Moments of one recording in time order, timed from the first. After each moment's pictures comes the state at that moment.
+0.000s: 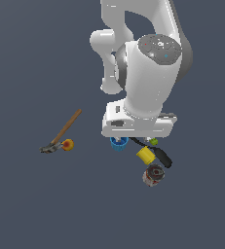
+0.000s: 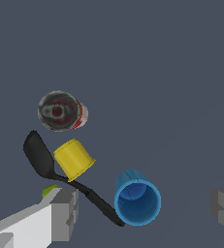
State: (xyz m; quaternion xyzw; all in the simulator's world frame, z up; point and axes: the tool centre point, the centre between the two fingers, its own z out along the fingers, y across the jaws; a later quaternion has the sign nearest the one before) arm 0.075 0.069 0.241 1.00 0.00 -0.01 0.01
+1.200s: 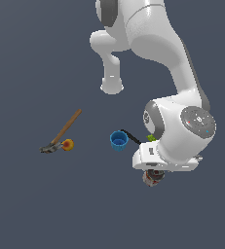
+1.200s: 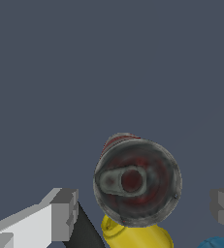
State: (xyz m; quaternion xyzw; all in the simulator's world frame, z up) arm 0.138 0.172 0.128 1.00 -0.02 0.00 0.00
